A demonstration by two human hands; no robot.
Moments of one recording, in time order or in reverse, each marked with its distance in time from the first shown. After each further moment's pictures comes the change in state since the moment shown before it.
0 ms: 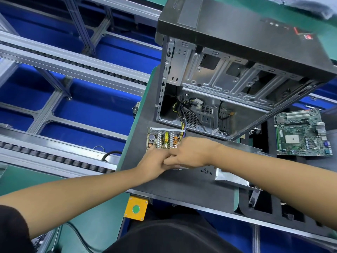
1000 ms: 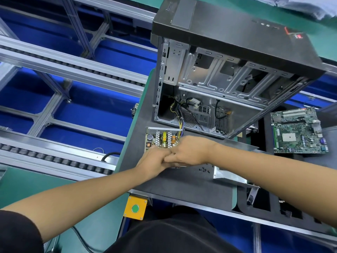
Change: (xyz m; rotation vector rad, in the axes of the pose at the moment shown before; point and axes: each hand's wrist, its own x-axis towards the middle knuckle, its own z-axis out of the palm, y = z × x) left_hand 0.001 0.001 0.007 0.012 0.063 0.006; right_hand -0.004 0.001 0.006 -0.021 -0.025 0.008
